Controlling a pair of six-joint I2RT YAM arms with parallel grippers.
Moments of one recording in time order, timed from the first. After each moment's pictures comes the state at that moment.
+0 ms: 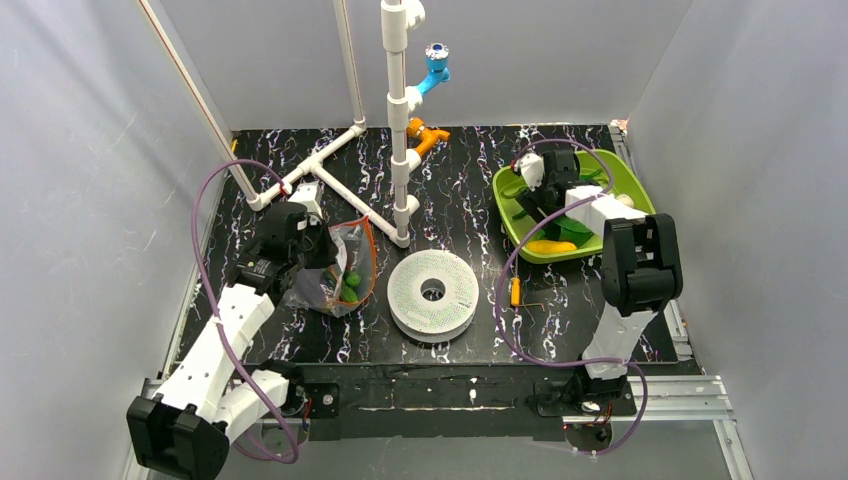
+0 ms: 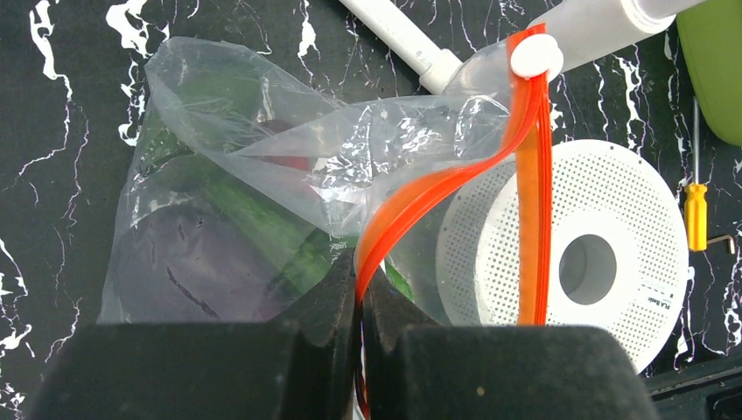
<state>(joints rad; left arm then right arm) -0.28 0.96 0.85 -0.58 0.01 -0.30 0.16 1.84 1.22 -0.30 0.13 -0.64</state>
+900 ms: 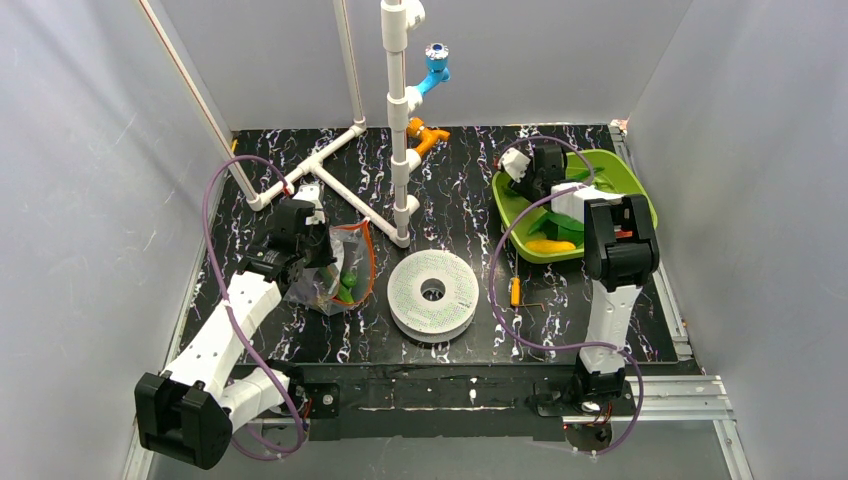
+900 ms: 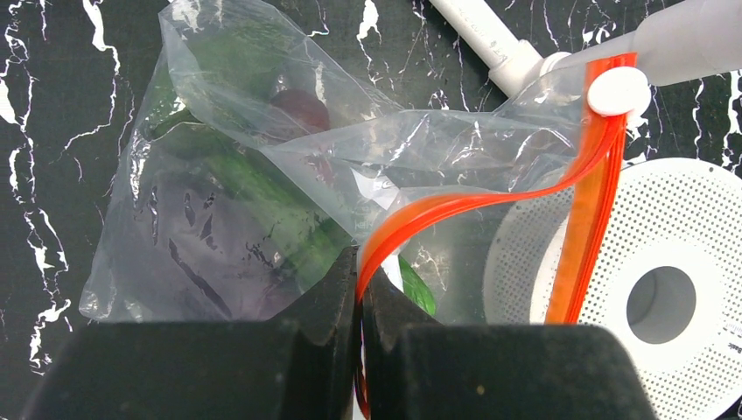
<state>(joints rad) -0.29 1.04 0.85 -0.58 -0.09 -0.29 0.16 2.05 1.33 0.01 0.05 -0.88</state>
